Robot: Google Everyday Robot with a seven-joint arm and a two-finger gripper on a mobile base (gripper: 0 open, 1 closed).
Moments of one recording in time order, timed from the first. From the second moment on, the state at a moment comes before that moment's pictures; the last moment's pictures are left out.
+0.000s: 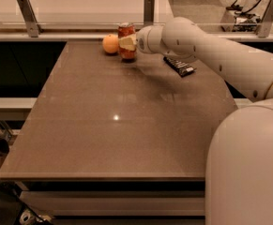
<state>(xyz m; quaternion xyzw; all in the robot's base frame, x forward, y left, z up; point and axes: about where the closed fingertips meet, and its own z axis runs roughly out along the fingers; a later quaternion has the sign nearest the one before) 0.830 0.007 0.887 -0.27 0.77 0.17 0.56</state>
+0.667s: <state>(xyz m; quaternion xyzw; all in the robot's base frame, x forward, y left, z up) 0.830 0.012 0.885 -0.27 0.77 0.17 0.55</state>
